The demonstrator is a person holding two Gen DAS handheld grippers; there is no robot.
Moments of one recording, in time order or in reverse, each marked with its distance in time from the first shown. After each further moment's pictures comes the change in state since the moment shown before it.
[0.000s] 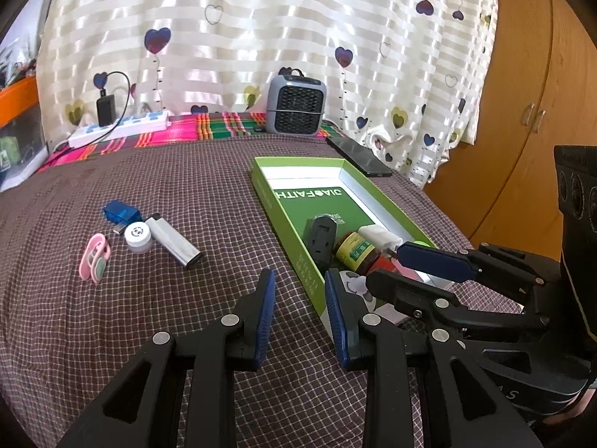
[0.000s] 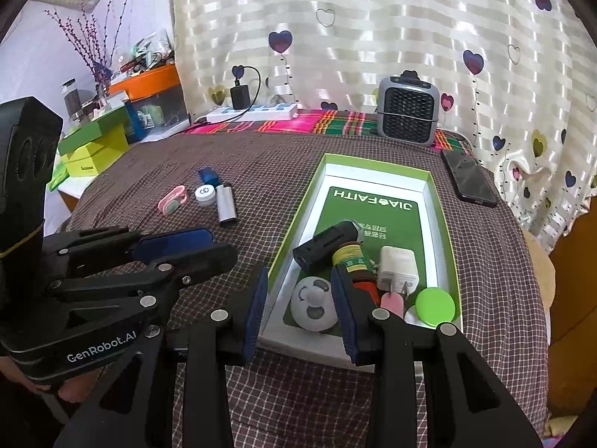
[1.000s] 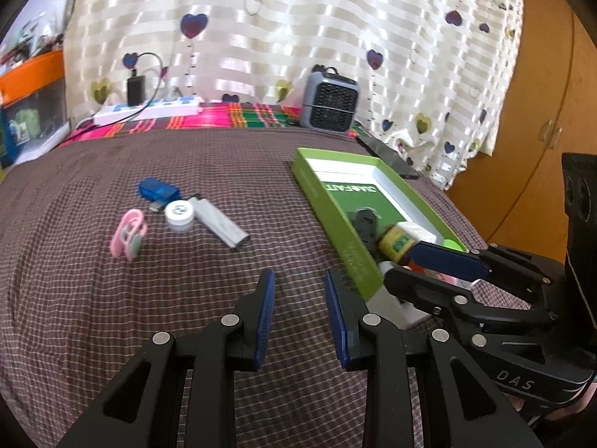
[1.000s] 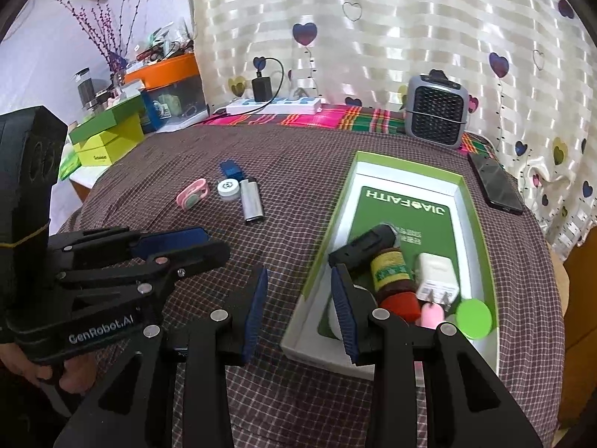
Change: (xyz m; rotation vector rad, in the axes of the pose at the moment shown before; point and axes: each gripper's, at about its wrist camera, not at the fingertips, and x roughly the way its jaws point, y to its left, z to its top) left arm -0.007 0.041 -0.011 -0.076 0.006 0.046; right arm 0.017 0.024 0.003 -0.040 0.022 0.052
